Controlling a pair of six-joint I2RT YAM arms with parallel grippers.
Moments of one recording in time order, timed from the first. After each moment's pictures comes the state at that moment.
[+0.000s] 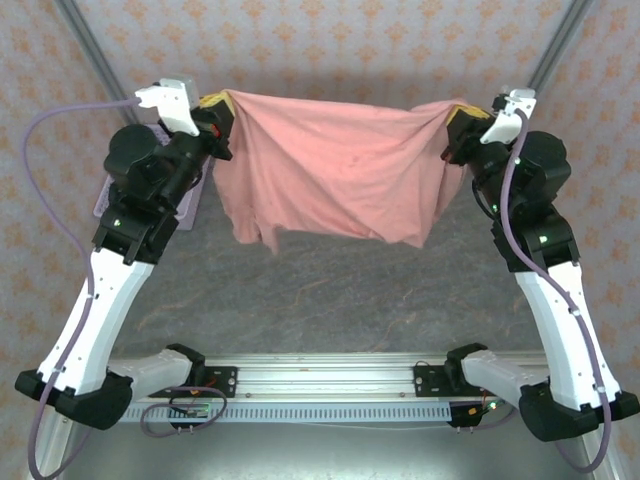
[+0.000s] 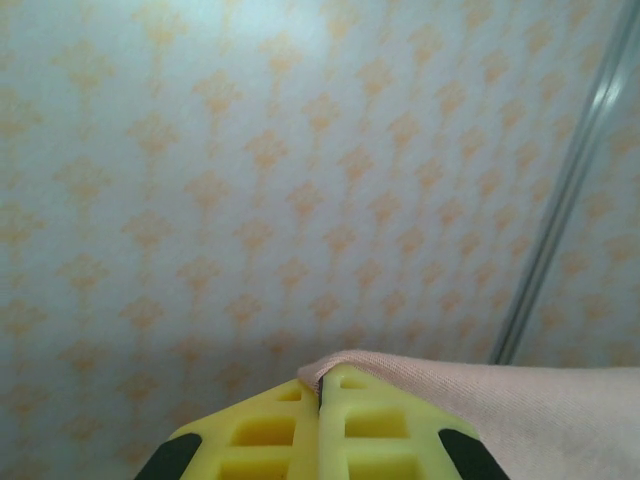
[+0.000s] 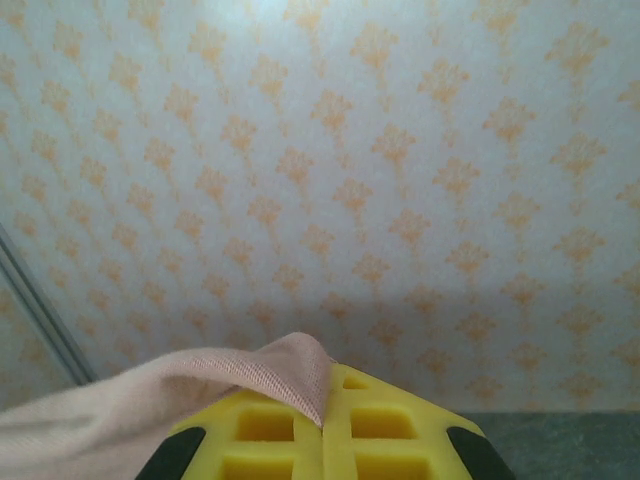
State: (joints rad) left arm -0.33 1.15 1.53 -0.28 -0.03 -0.19; right arm 0.28 1.06 1.51 -0.40 0.03 0.24
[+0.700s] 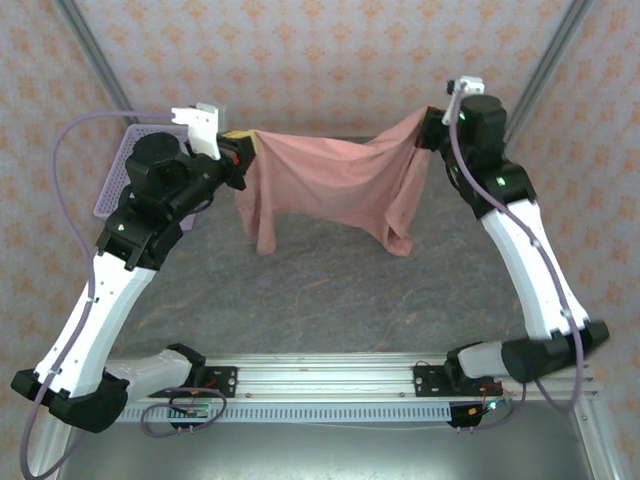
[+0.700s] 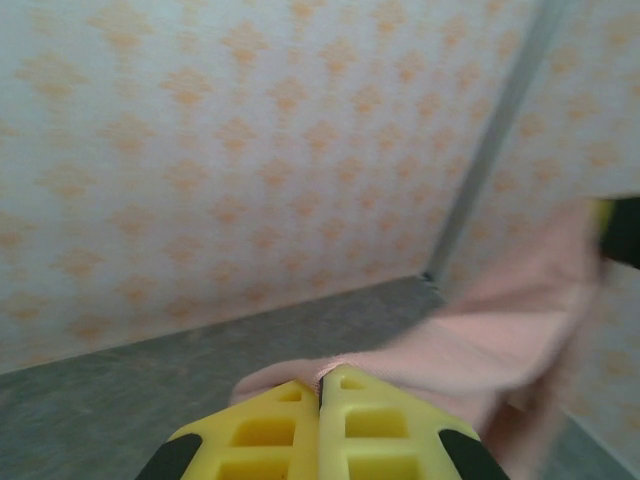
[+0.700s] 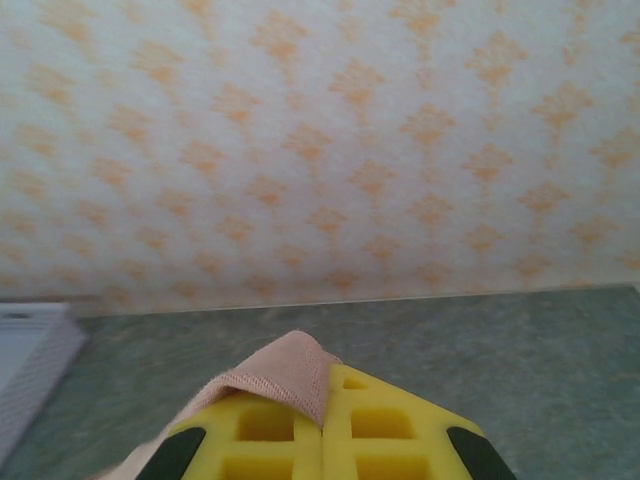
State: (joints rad) left arm -0.41 1.12 1.50 -0.48 0.12 -0.21; right arm 0.29 1.41 1.70 -0.58 0.17 0.23
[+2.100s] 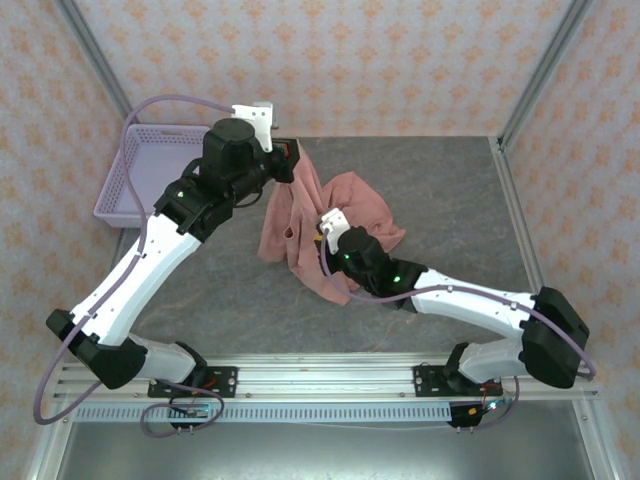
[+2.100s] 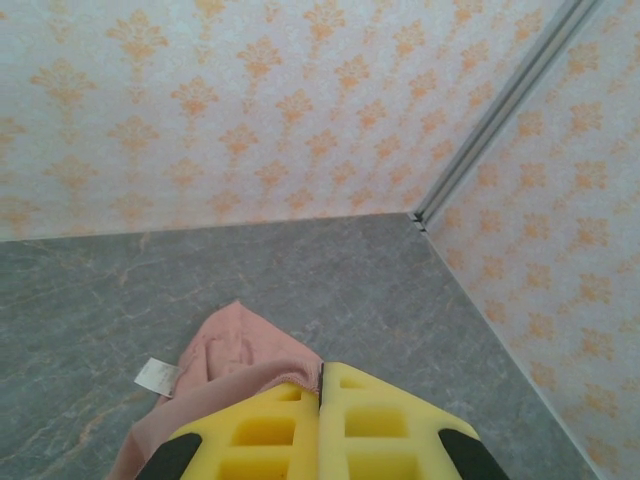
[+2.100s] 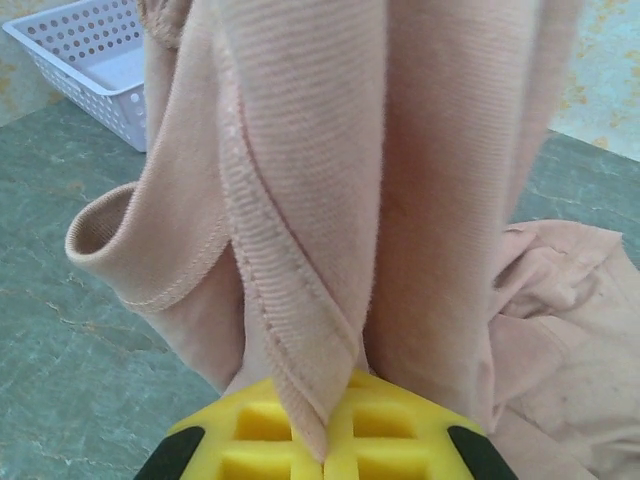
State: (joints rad) left arm -0.56 1.37 1.62 -0.56 -0.09 -0.40; right arm 0.96 1.28 0.84 0.01 0.29 0.10
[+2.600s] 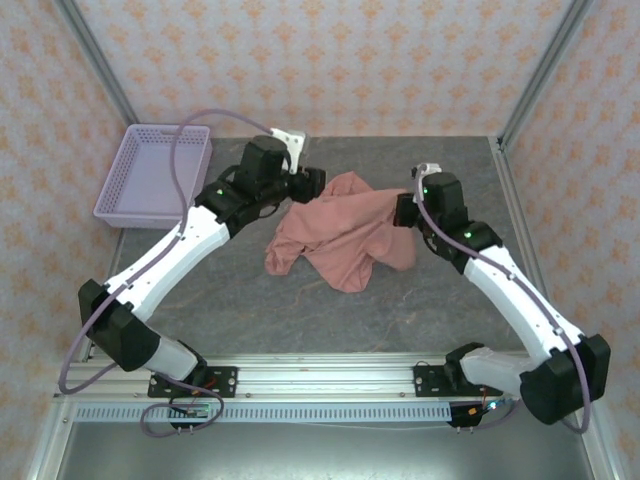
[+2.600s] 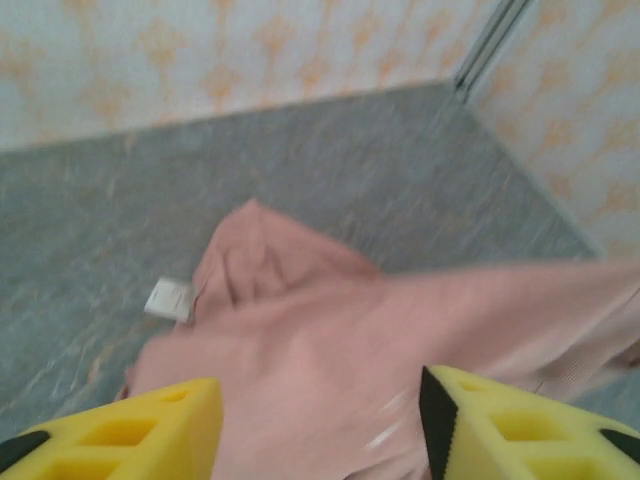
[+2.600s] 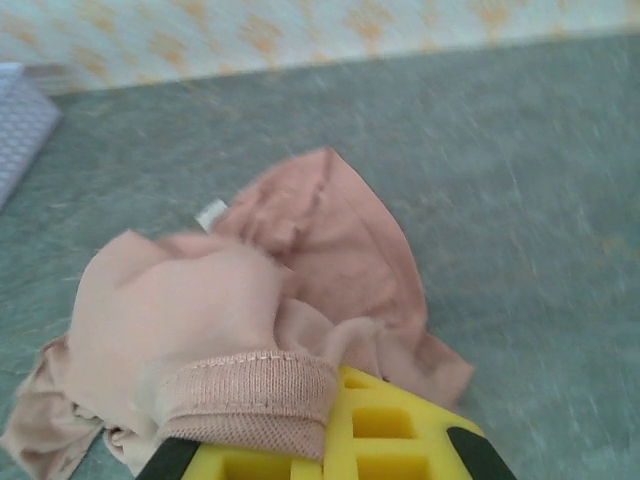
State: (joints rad) left arm -0.54 1.48 1.41 -0.49 0.00 -0.28; right arm 0.36 1.17 1.02 -0.48 0.03 0.33
